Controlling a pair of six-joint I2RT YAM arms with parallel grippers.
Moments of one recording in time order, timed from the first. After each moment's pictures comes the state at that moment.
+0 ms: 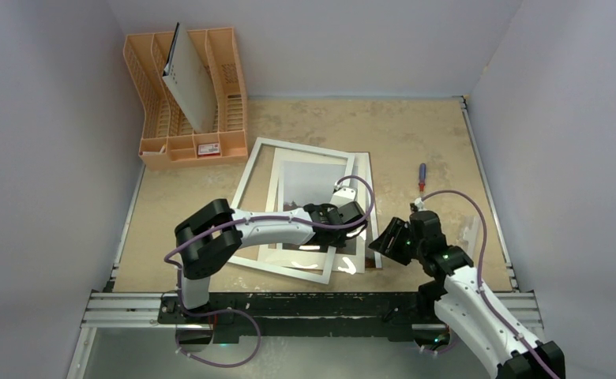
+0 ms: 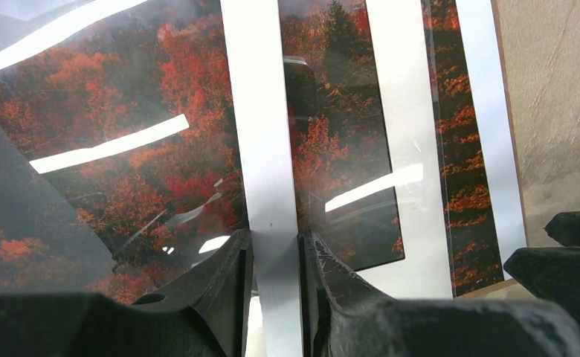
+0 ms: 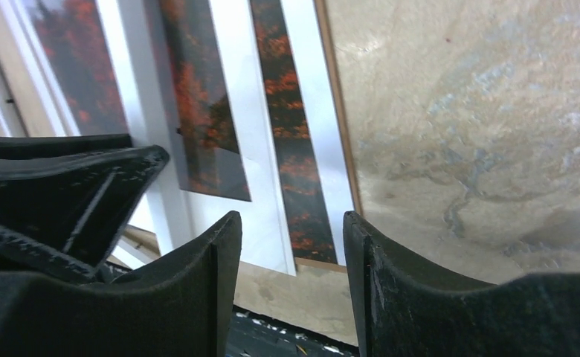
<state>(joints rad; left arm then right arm) -1.16 1.88 1.27 -0.47 -0.40 -0.78 0.34 0.63 0.29 -0.50 -0.20 0.81</state>
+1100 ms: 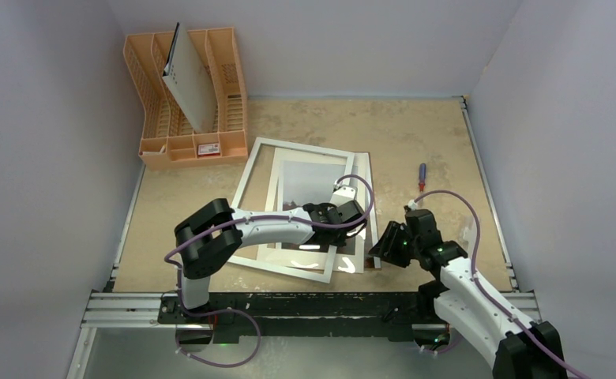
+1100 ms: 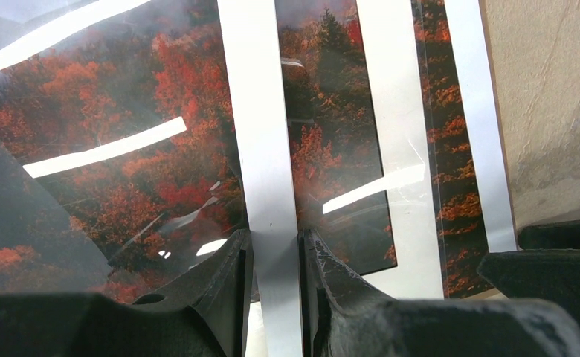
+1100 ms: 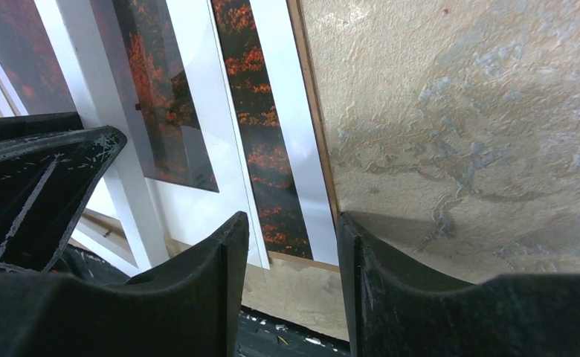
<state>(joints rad) -1.15 1.88 1.26 -0.45 -0.39 -0.77 0.34 0.76 0.29 -0.50 -0.23 0.76</state>
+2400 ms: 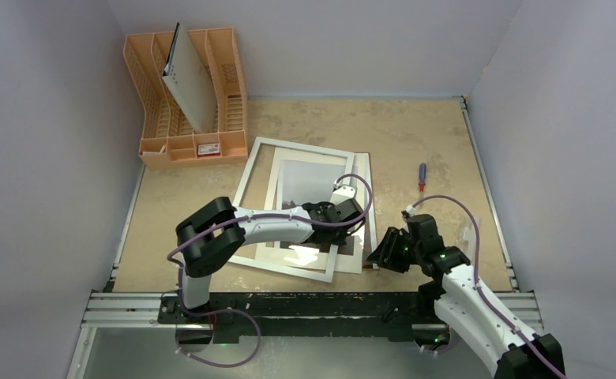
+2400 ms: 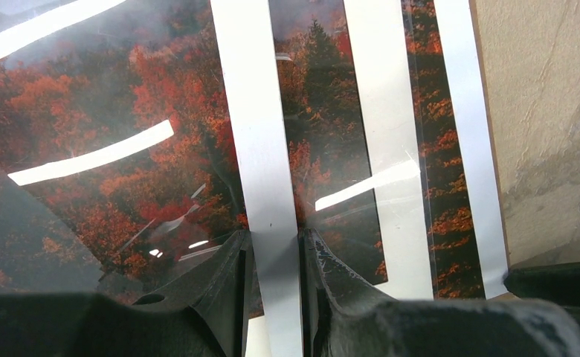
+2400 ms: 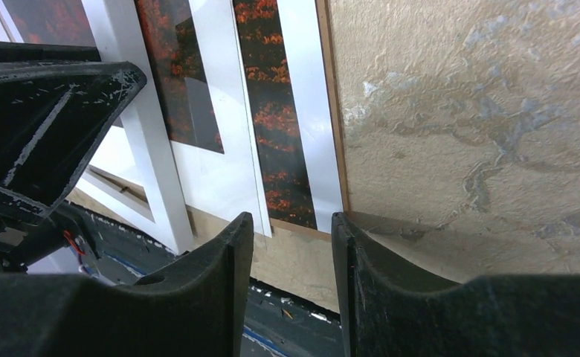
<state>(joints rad) -1.13 1.90 1.25 -0.39 -0.35 -0.76 0.34 0.68 0.25 -0.55 -0.32 0.76</state>
